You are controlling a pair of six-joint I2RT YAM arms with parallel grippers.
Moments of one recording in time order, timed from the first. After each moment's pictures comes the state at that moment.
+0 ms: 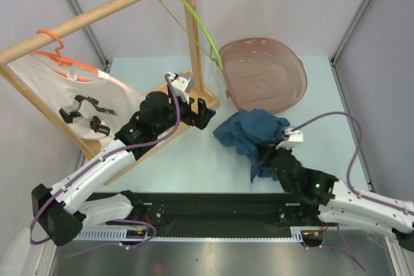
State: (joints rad) left arm -0.69 1.09 0.99 -0.13 0.06 -0.19; right arm 1.15 0.67 0.45 -0.25 0.84 0.74
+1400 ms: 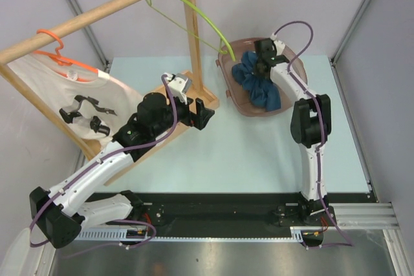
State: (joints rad) left arm -0.69 1.06 0.98 -0.13 0.06 -0.20; right arm 0.29 2.19 2.04 -0.58 0.34 0.65
